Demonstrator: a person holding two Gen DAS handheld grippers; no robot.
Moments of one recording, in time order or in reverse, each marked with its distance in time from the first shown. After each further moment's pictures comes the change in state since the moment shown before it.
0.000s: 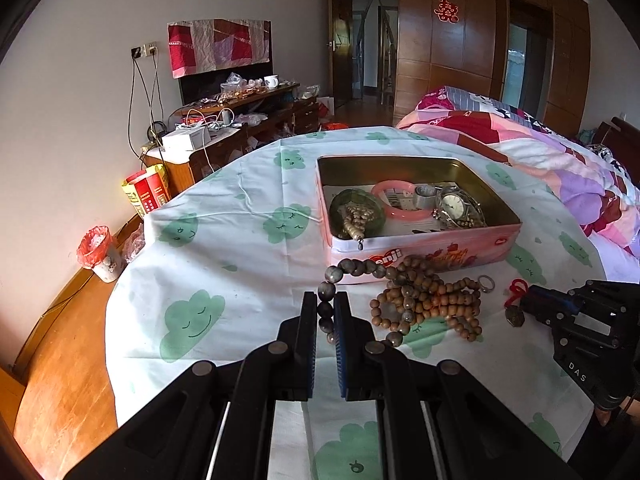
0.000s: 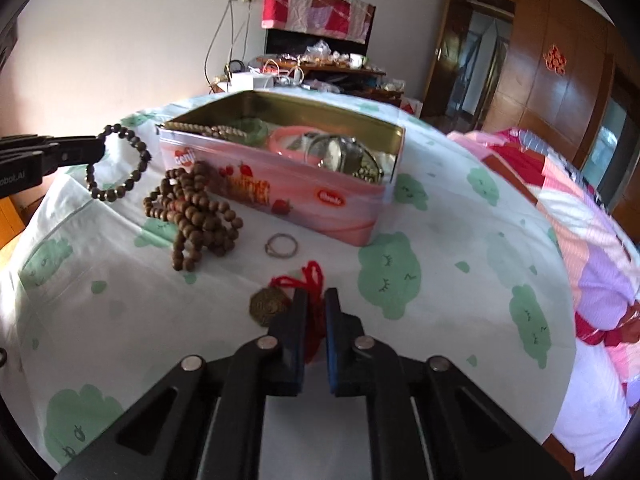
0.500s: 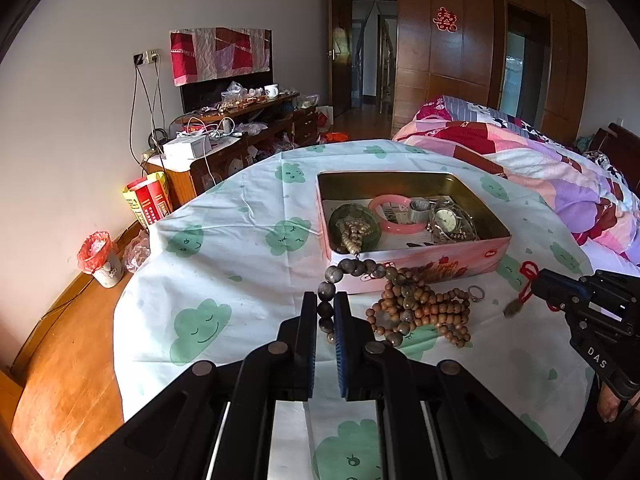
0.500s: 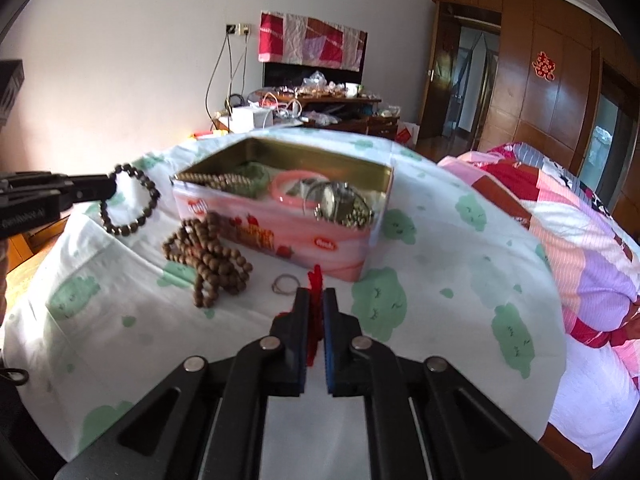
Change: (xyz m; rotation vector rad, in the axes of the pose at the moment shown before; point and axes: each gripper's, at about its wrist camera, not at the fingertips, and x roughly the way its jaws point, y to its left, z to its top) left arm -0.016 -0.001 0.006 -0.004 -0.033 -0.006; right arm -0.030 -0.007 0.014 0.051 -0.118 0.020
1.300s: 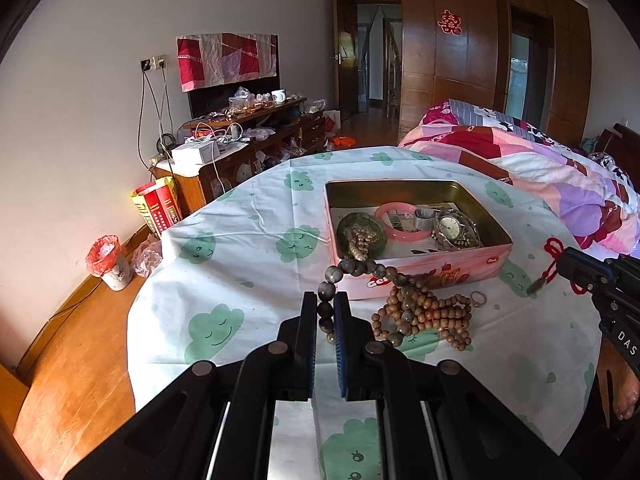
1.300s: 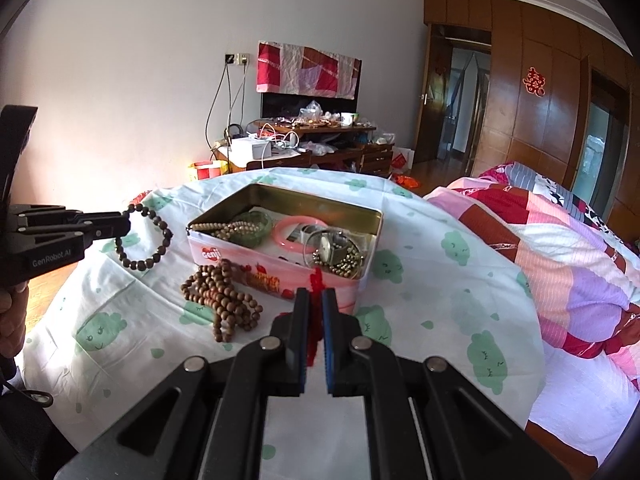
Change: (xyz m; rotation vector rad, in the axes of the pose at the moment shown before) left arm -0.009 0.002 0.004 -0.001 -0.014 0.033; right arm -0.027 -0.002 0.016 0.017 -0.093 -0.007
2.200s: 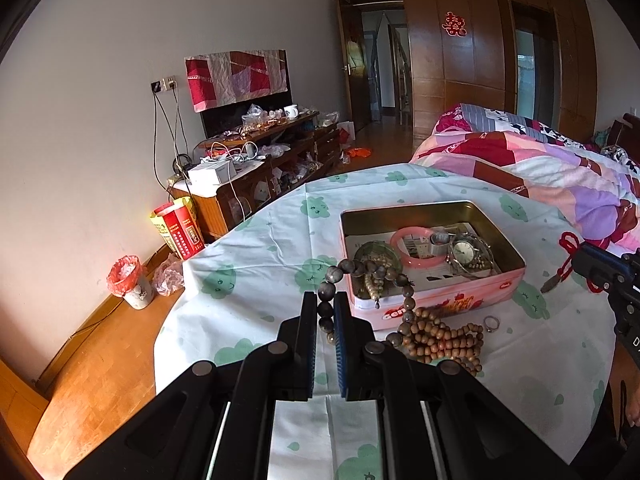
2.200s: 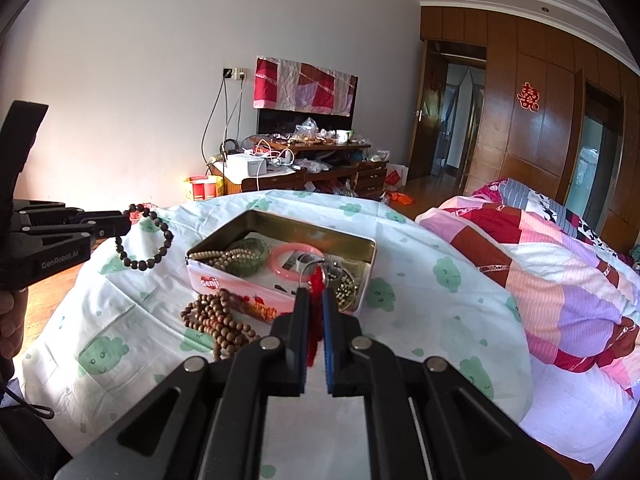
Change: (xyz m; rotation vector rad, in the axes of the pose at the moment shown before) left arm -0.007 -0.006 0.024 0.047 -0.047 0.083; right arm -0.009 0.001 0.018 -0.015 -0.061 -0.026
